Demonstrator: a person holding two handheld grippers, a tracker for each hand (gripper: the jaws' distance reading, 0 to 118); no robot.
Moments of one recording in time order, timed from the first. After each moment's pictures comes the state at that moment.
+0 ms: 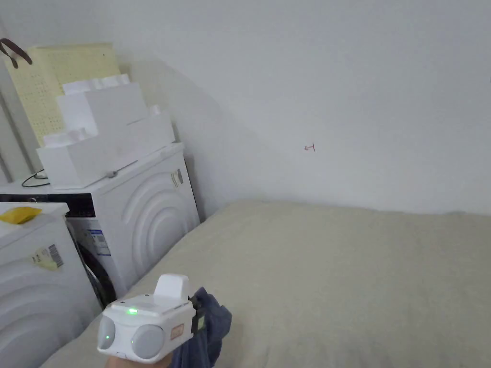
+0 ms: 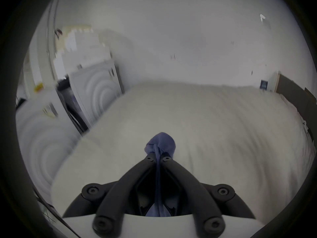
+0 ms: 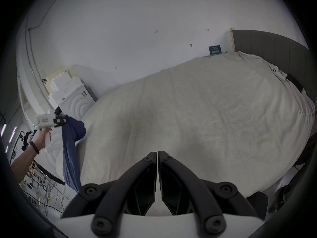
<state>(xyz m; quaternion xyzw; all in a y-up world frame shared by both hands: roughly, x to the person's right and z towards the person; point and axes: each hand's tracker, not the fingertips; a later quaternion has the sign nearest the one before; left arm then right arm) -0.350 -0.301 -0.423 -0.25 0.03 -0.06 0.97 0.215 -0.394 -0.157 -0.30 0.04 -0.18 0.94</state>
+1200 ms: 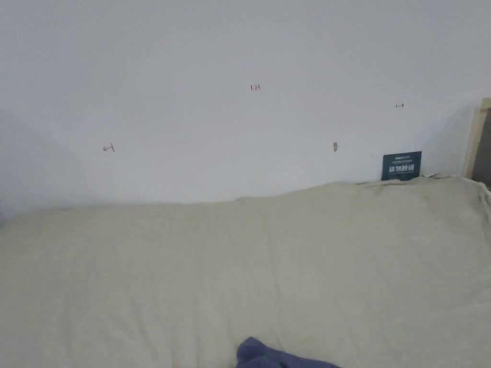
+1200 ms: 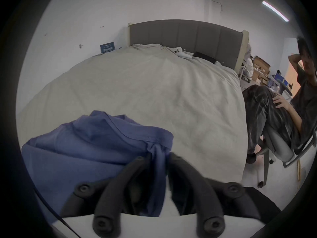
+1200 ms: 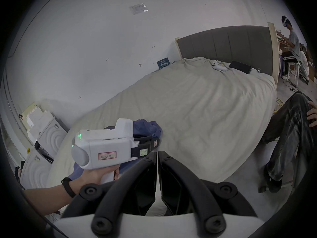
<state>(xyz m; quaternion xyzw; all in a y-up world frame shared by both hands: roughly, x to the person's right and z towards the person) 0.256 -0.507 -0.292 -0.34 -0.47 -0.15 0.80 0.349 -0.405 -0.043 -0.25 -0.15 -0.24 0.93</state>
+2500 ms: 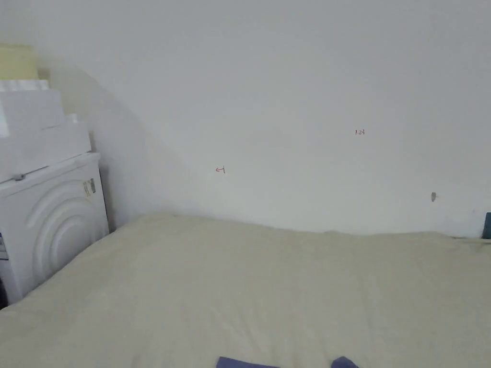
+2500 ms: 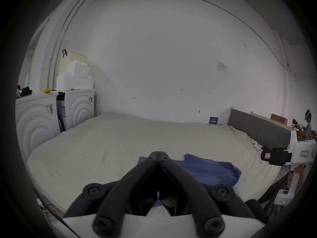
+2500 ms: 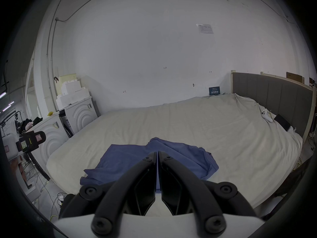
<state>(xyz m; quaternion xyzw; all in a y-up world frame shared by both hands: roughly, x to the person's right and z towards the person) -0.162 -0.312 -0.115 -0.10 -0.09 0.05 0.99 0.237 -0.336 -0.091 -0.17 0.01 -0.09 0.98</state>
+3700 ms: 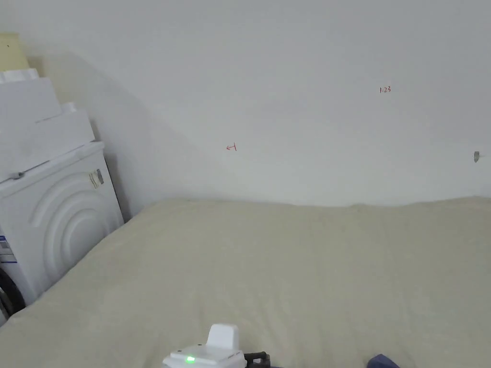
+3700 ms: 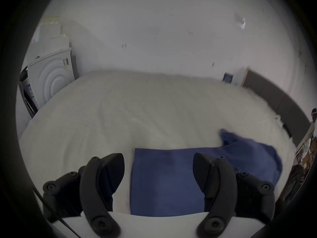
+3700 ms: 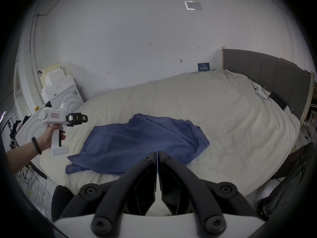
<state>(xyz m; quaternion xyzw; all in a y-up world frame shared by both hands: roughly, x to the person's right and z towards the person) -0.133 -0.447 -0.472 -0.36 -0.10 -0.02 0.93 0.276 -0.395 -0.118 -0.28 -0.04 -0.11 0.95</state>
